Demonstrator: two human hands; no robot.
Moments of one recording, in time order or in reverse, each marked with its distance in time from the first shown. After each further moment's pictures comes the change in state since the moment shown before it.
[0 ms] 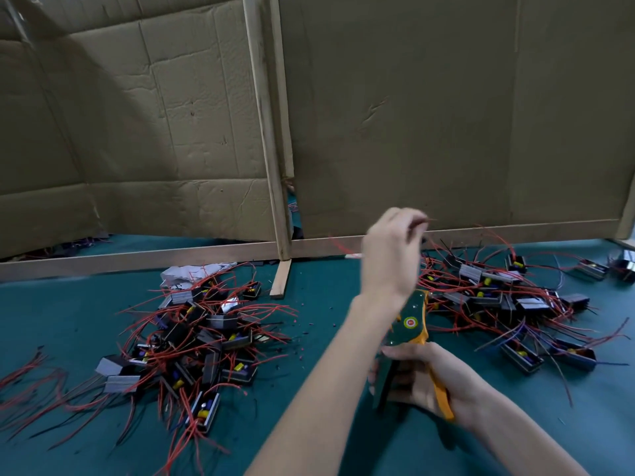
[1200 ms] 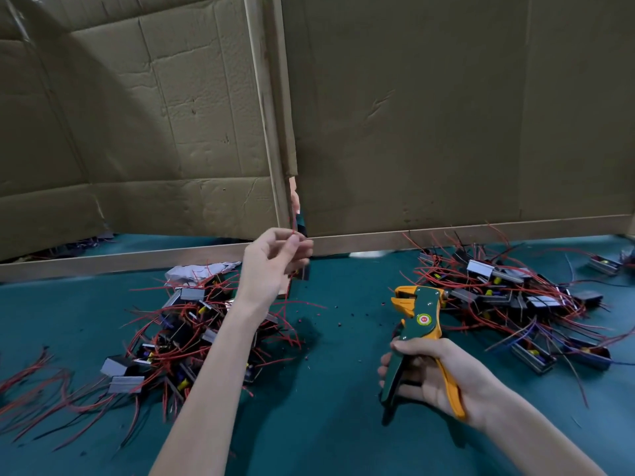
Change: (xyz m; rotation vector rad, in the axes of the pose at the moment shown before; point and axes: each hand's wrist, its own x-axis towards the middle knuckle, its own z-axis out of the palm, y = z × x) left_hand -0.021 -0.092 -0.120 -0.518 0.000 -0.484; right_hand 0.005 0.000 -0.009 0.093 0.012 -0.021
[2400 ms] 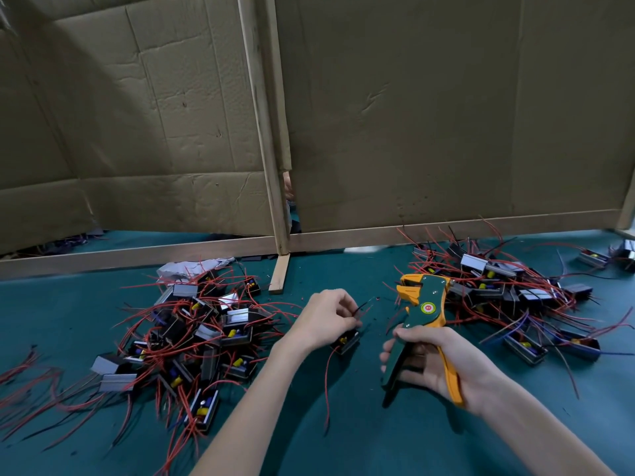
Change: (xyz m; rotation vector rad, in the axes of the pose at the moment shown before) left_hand -0.025 -0.070 0.050 0.690 -0.475 -0.163; right_hand -0.004 -0.006 -0.001 -0.019 0.066 -0.090
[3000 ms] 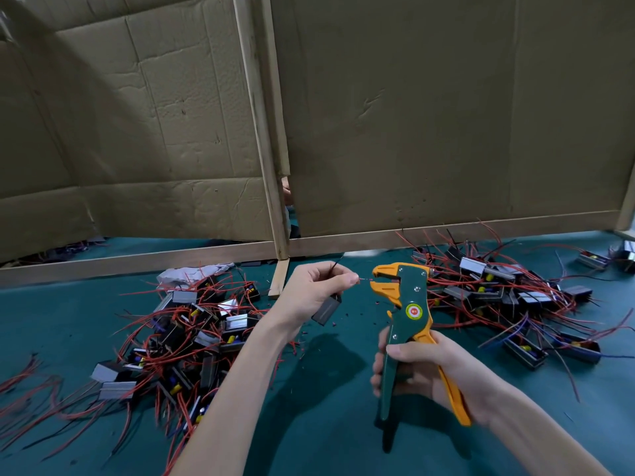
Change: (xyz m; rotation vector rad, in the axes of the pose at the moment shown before) left_hand -0.015 0.038 -0.041 -0.619 0.074 0.112; right_hand -0.016 -0.003 0.007 -0.161 -0.326 -0.098
